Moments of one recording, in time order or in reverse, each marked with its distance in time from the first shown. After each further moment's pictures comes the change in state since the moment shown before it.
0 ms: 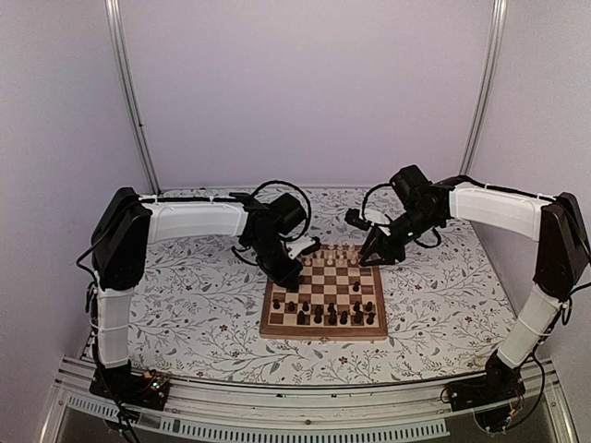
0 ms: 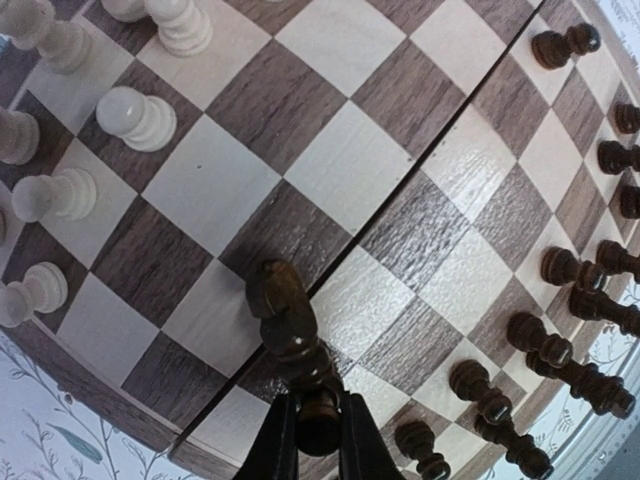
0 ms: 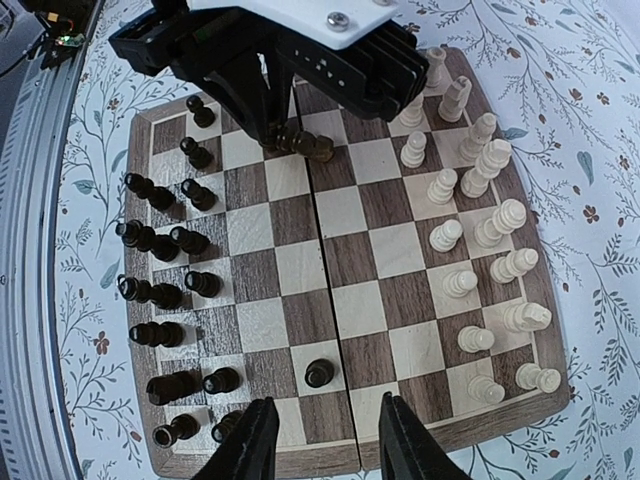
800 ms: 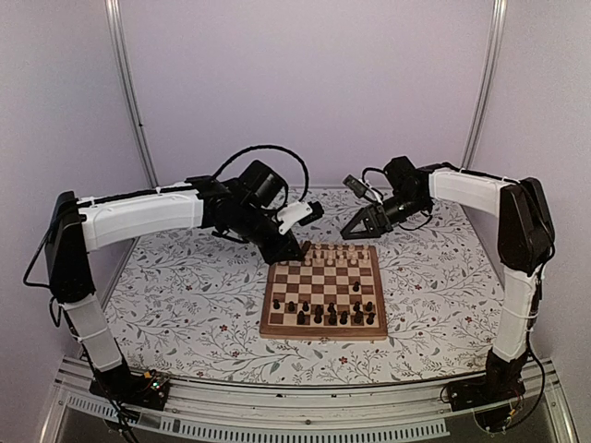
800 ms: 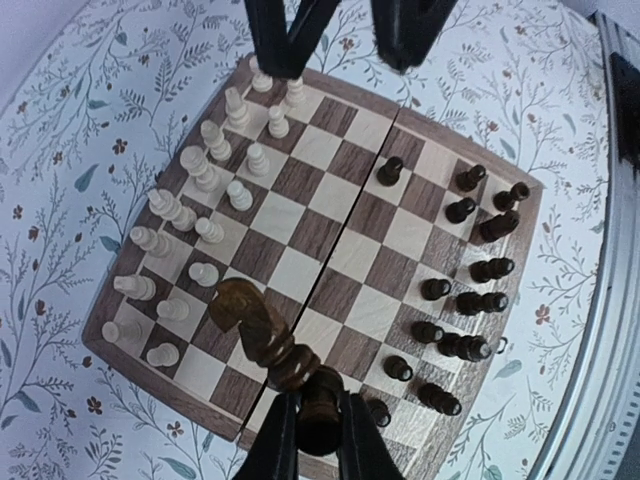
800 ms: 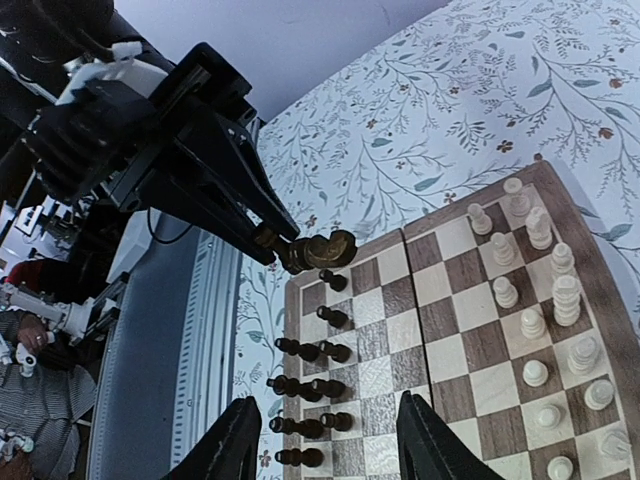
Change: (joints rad) left arm -0.008 -0.285 -0.130 0.181 0.021 0.203; right arm -0.093 0.275 0.299 -0.086 -0.555 0.237
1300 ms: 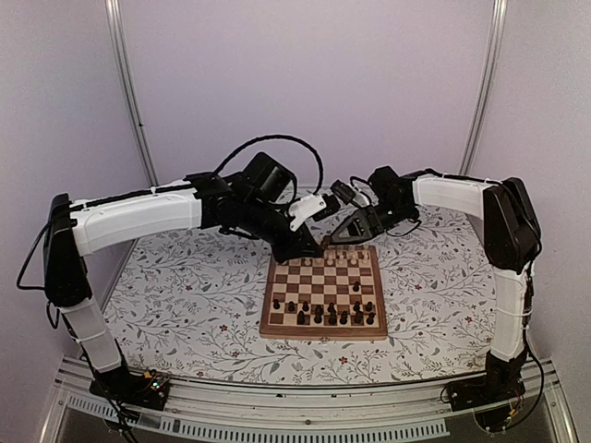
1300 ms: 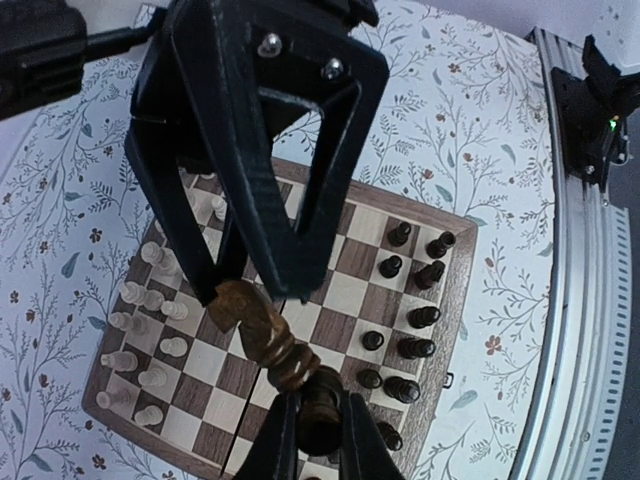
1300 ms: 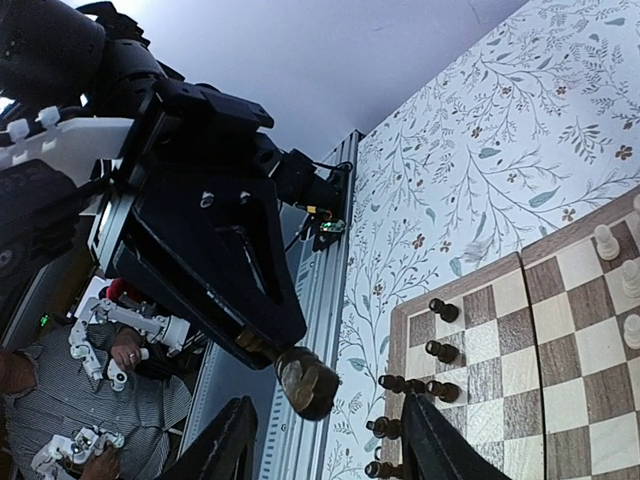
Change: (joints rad) left arm -0.068 -0.035 0.045 0.053 0.064 0.033; right arm 0.060 0.099 0.041 -0.028 -0.275 0.100
